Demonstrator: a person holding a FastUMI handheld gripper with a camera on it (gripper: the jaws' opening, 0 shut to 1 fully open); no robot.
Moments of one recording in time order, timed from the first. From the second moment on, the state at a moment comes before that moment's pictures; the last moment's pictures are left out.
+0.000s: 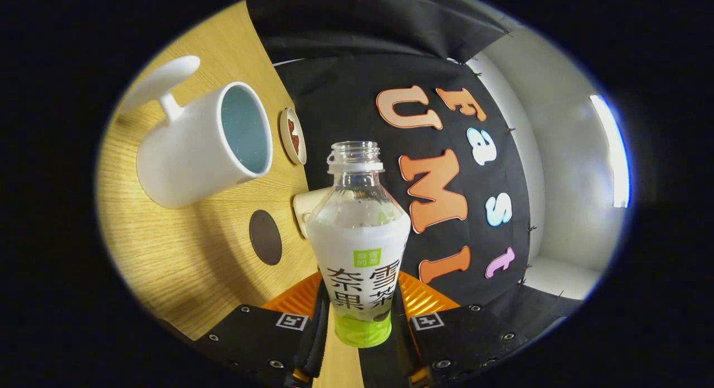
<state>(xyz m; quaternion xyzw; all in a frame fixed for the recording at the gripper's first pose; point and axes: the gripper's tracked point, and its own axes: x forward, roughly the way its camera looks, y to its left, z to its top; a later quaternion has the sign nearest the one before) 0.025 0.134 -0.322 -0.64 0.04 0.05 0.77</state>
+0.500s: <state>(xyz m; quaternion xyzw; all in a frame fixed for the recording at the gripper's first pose) 0.024 0.139 -0.322 -0.71 0.00 0.06 0.70</state>
